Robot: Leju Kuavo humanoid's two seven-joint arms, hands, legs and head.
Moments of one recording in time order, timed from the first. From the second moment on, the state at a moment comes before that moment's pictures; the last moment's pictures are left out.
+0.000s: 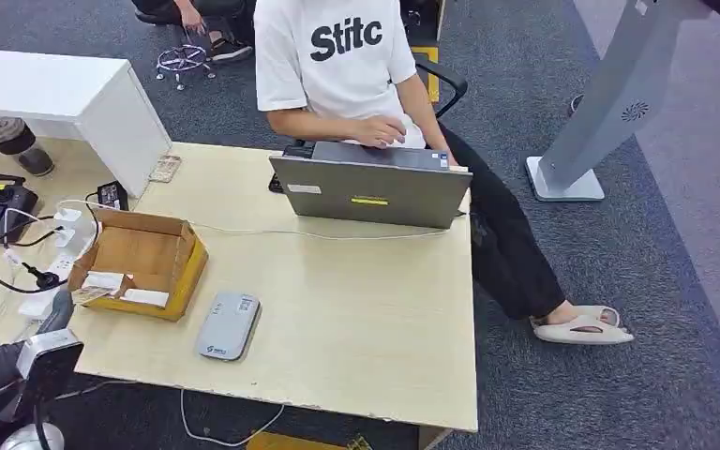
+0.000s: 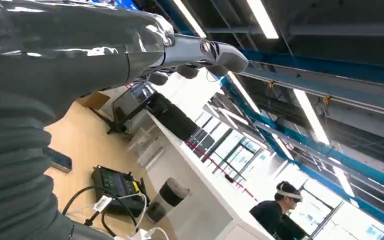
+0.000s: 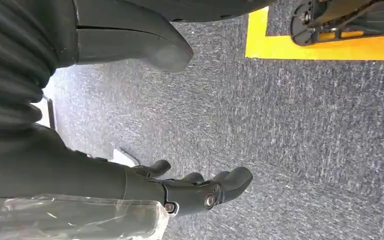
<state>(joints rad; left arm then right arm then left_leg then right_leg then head) 0.17 0.09 0.27 -1.82 -0.77 0.68 -0.32 -0.04 0.18 -0.74 -0.20 1.10 -0.25 0.07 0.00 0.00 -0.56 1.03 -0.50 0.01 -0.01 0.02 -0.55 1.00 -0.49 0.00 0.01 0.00</state>
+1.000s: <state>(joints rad) 0.30 -0.12 0.41 -1.86 -0.60 0.60 -0.50 -0.04 0.18 -0.76 -0.20 1.10 -0.27 0.06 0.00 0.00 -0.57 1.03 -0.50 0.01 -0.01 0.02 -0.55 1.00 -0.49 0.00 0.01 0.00</state>
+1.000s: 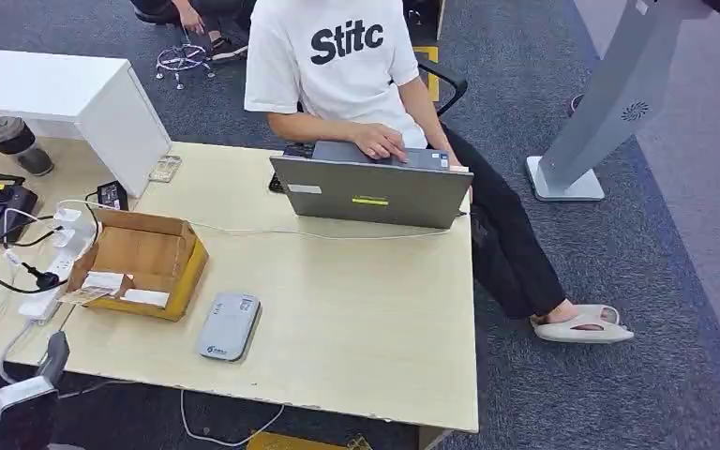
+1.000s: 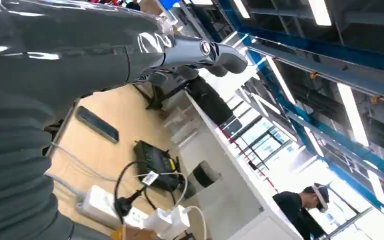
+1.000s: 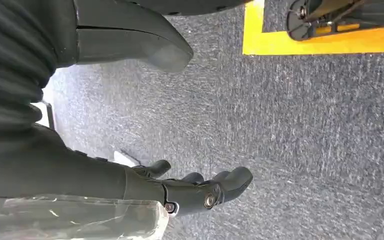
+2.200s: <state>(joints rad) 0.32 -0.35 0.76 -1.75 -0.38 0.65 -0.52 -0.04 0.19 -0.78 -0.20 1.14 -0.31 0.05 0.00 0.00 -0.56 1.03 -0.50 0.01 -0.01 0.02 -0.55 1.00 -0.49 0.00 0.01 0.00</state>
